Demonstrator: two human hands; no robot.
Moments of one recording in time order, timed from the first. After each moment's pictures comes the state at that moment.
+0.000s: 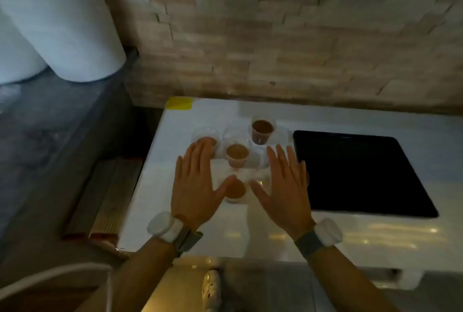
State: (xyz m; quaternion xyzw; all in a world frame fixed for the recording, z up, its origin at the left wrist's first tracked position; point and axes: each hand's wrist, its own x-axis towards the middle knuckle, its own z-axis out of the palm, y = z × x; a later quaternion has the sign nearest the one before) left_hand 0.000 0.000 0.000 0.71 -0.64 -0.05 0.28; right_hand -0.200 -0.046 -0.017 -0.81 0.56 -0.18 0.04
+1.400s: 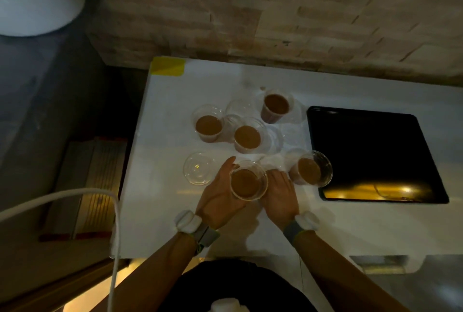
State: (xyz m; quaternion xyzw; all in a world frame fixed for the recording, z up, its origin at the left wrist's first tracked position) left_hand 0.009 -0.040 -0.110 0.64 -0.57 -0.43 0.28; right_hand -0.172 -0.073 -0.125 -0.82 0.57 -0.04 0.08
